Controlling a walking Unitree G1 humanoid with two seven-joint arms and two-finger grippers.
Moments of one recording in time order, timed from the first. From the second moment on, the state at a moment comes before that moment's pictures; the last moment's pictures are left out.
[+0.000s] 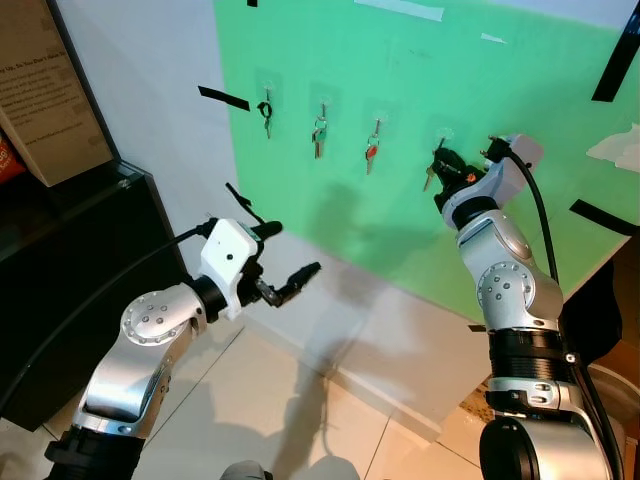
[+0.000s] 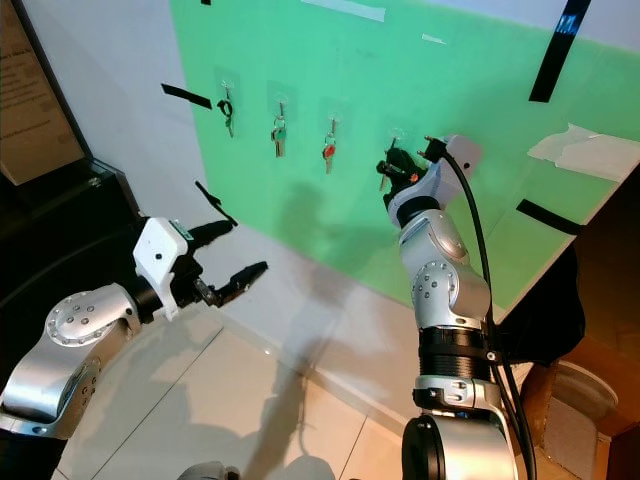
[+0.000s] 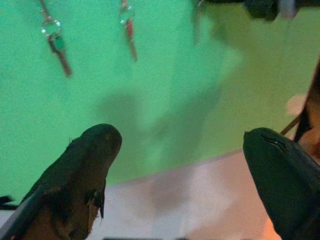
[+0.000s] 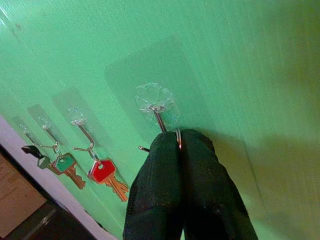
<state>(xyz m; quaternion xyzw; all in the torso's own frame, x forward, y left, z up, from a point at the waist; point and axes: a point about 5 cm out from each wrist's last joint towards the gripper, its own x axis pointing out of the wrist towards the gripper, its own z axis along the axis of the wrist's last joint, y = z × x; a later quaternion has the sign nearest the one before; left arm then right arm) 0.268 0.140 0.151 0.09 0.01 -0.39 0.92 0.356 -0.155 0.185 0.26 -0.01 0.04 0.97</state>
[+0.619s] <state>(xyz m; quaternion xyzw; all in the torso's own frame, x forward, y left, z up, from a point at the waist) 0.262 0.132 0.157 0.02 0.00 -0.43 0.90 0.345 -0.159 0.172 0.23 0.02 0.06 0.97</state>
